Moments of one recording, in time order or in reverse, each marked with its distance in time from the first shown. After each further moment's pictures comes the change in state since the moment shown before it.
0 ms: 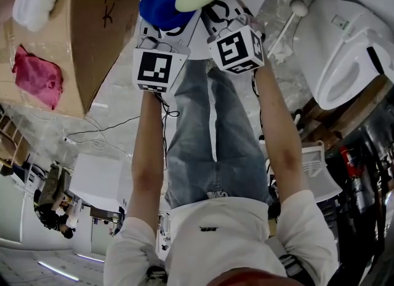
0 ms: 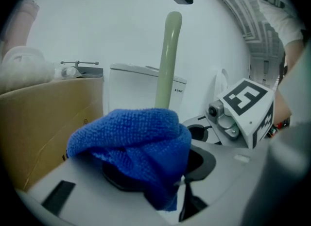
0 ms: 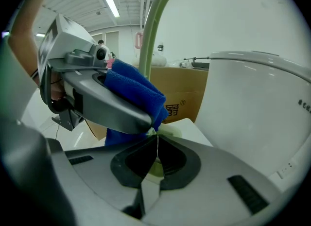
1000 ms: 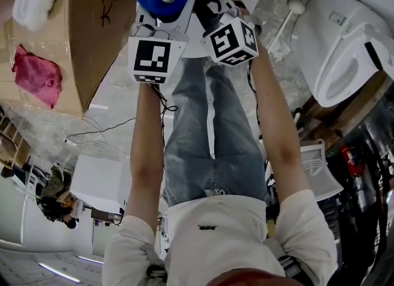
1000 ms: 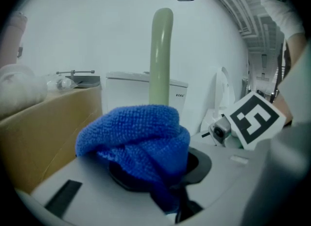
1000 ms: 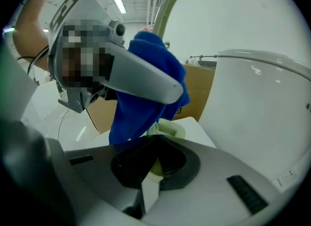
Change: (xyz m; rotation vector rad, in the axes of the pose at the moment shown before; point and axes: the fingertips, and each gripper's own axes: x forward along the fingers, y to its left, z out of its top) left arm 0.011 0.006 0.032 0.067 -0.015 0.025; right arm 0.007 0.005 -0.007 -0.065 0.021 0.040
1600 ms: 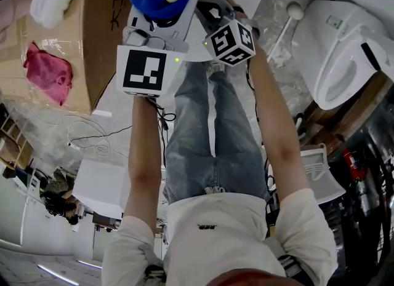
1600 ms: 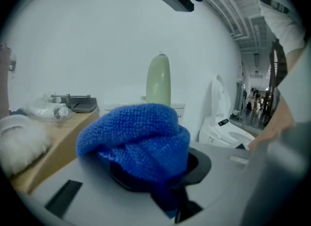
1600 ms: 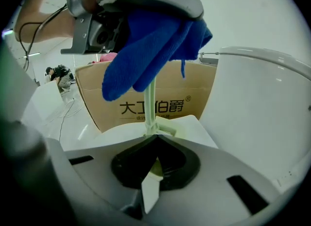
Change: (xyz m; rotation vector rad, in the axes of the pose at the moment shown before) left arm -0.030 0.001 0.090 0.052 -0.079 -0.022; right arm 0.000 0.002 0.000 0.009 0.036 0.018
